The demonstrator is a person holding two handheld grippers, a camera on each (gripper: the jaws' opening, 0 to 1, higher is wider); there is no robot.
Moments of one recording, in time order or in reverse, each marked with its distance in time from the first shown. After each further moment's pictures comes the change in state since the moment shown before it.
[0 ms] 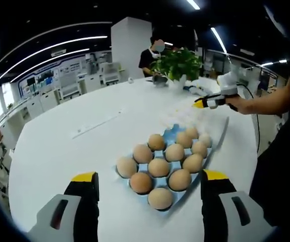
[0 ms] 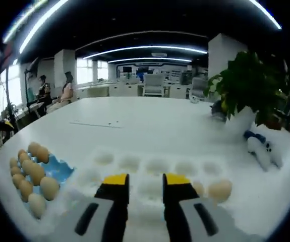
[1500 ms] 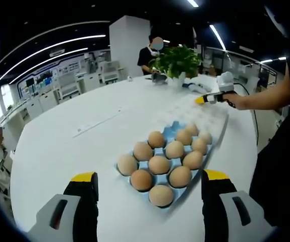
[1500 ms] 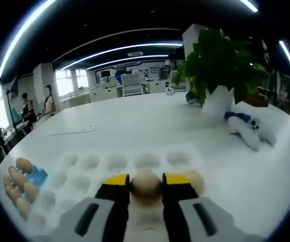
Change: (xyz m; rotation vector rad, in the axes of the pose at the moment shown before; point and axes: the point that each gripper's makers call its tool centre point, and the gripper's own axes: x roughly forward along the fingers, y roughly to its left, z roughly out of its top) left arm -0.005 -0.003 -0.006 0.017 0.024 0.001; right arm -0.007 -0.034 -0.007 0.156 -0.010 -0.032
